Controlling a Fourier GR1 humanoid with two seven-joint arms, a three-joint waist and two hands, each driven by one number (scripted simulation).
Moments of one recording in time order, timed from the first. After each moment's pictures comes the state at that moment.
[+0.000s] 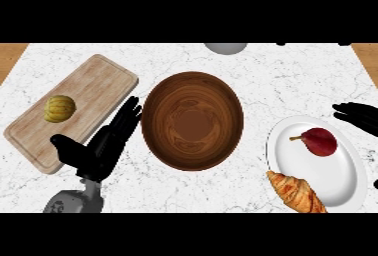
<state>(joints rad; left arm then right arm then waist) -0.11 0.13 -0.20 -1.59 0.26 0.00 0.16 -0.12 -0.83 0.00 -1.48 0.58 0.32 -0.63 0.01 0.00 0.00</state>
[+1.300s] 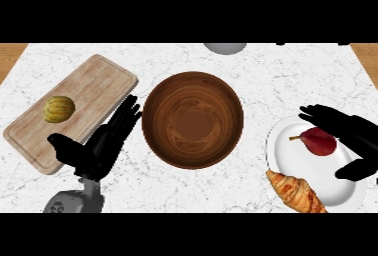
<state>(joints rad) -0.11 0.07 -0.13 -1.61 0.19 -0.06 0.19 -0.19 -0.57 -0.02 -1.35 0.92 0.26 -0.66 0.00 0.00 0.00</state>
